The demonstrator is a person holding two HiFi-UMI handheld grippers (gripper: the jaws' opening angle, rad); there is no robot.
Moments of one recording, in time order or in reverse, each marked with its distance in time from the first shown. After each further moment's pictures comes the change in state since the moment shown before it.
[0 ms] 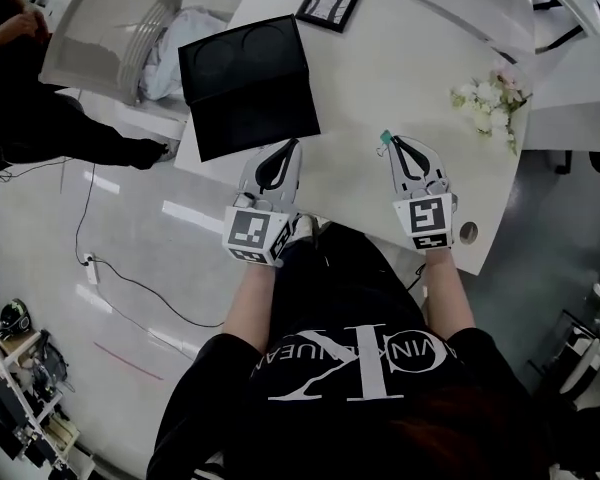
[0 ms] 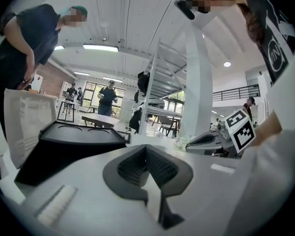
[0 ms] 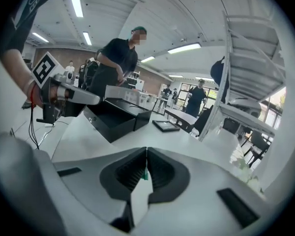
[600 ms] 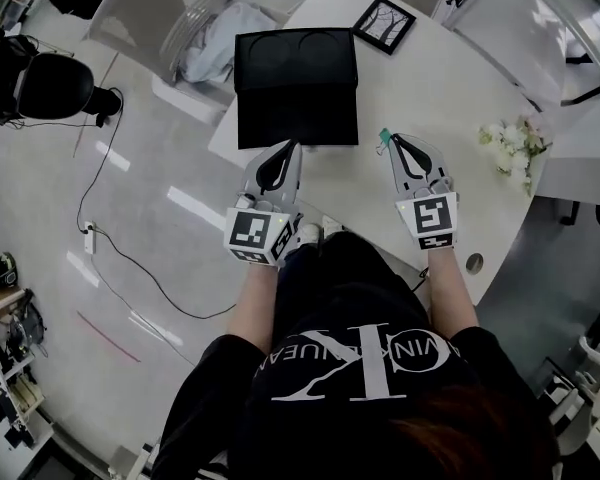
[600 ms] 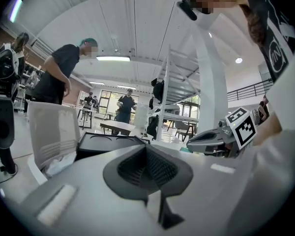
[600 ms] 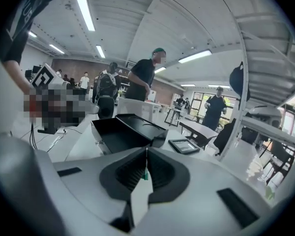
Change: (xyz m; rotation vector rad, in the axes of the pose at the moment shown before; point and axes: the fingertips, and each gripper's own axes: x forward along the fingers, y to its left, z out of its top) left arm -0.050 0.054 0.022 -0.001 -0.070 0.194; right arm 0.038 0.035 0.076 -0.051 -0.147 0.152
